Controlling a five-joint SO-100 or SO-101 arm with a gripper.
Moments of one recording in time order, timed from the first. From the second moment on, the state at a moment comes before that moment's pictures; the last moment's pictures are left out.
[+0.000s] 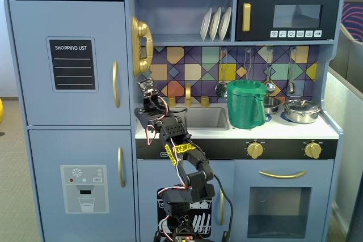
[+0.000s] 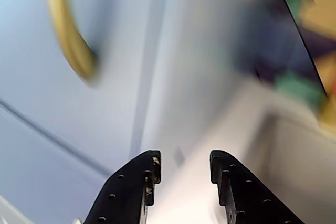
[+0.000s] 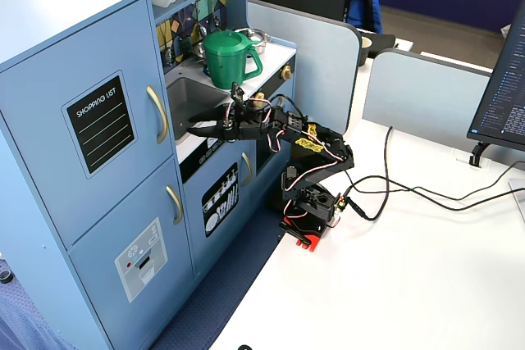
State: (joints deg) arm -29.4 147.7 121.6 27.5 -105.9
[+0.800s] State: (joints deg) arm -38.4 133.4 107.0 22.2 -104.4
